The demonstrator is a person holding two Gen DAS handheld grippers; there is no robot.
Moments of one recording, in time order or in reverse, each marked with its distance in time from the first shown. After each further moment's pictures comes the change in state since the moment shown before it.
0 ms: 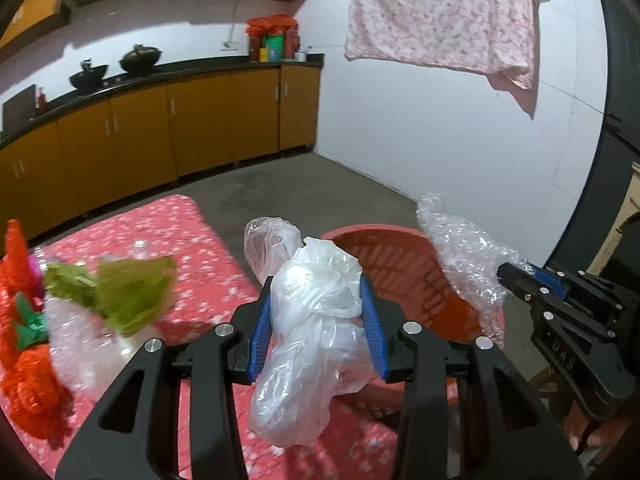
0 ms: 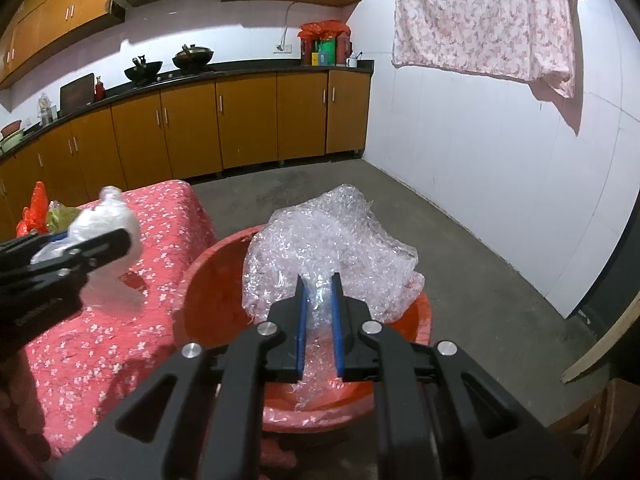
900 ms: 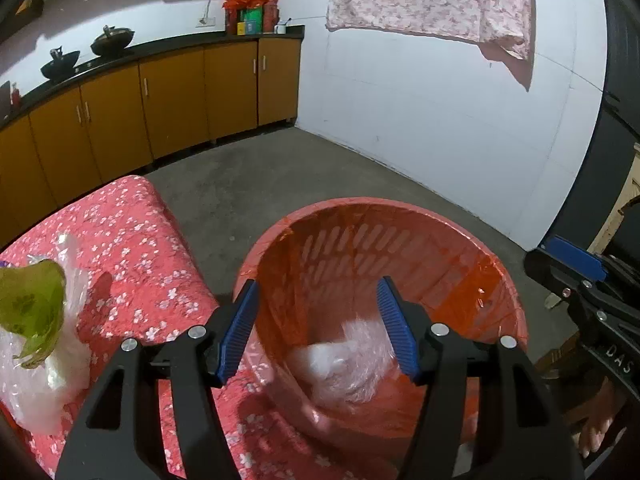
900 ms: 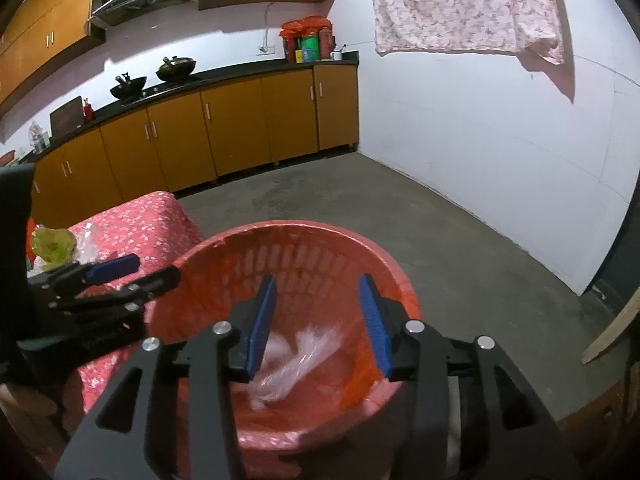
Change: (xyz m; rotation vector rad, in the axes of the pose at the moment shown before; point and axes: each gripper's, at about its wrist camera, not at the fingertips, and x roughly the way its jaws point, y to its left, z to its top) left arm 0.059 -0.017 -0.004 0.022 0.088 -0.044; right arm 0.026 -0.038 -0.006 0.092 0.006 0.011
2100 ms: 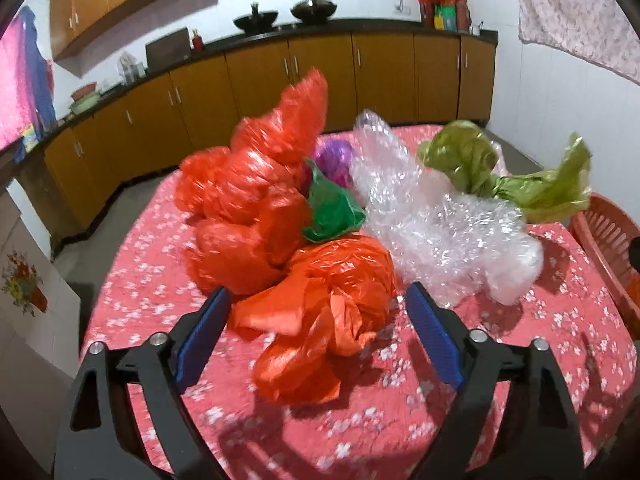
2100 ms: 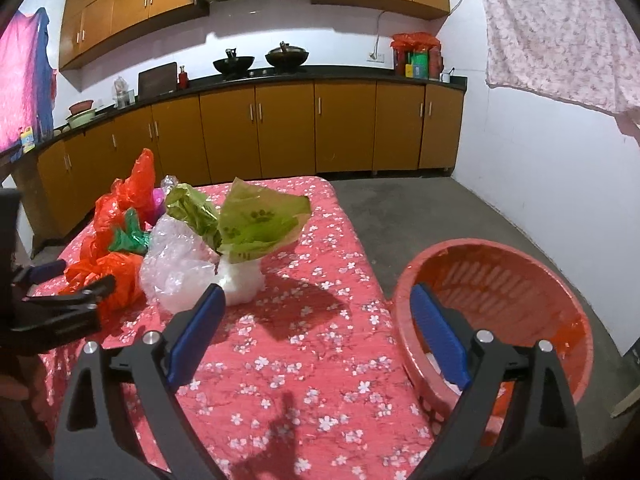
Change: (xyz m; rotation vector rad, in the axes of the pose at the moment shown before) left arm -0.126 0.224 -0.105 -0.266 0.056 0.579; right arm -0.020 0.223 -0.026 -0.203 -0.032 0.251
